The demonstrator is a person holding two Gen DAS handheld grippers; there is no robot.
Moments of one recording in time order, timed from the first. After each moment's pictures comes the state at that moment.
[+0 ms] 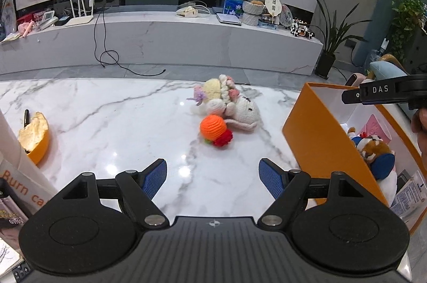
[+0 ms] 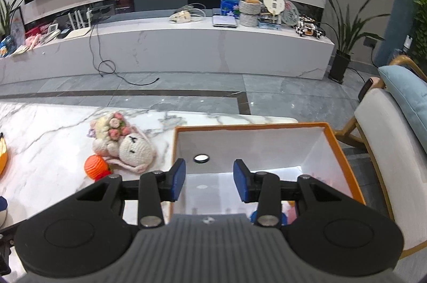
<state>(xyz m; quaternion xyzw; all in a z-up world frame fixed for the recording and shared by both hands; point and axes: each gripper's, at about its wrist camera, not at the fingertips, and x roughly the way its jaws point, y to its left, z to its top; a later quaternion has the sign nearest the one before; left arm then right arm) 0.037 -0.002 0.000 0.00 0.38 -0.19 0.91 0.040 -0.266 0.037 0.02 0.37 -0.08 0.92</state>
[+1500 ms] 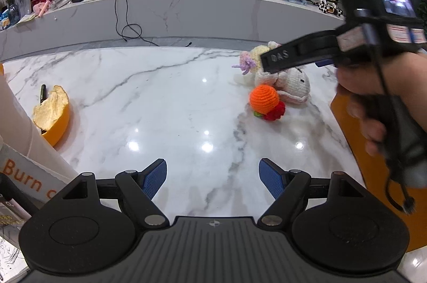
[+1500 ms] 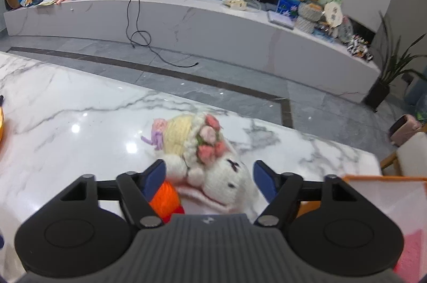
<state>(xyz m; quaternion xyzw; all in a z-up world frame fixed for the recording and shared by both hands) 0.070 0.030 -0.036 0.03 0.43 -0.14 0.89 0.162 -0.141 -0.031 -0.06 0.40 -0.01 0.91</state>
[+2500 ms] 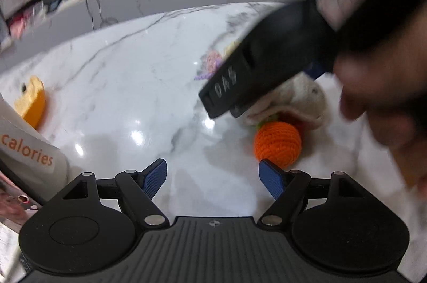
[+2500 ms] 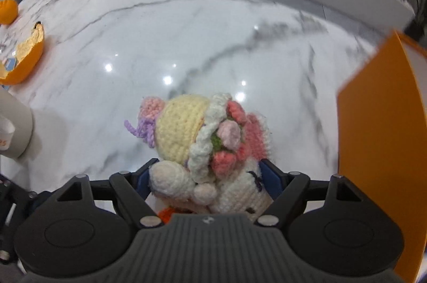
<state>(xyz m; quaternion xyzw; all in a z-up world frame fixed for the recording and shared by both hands) 0.011 -0.011 -0.079 0.15 0.45 -0.17 0.86 0.076 -0.126 -0.069 -0.01 0.55 0.04 0.83</state>
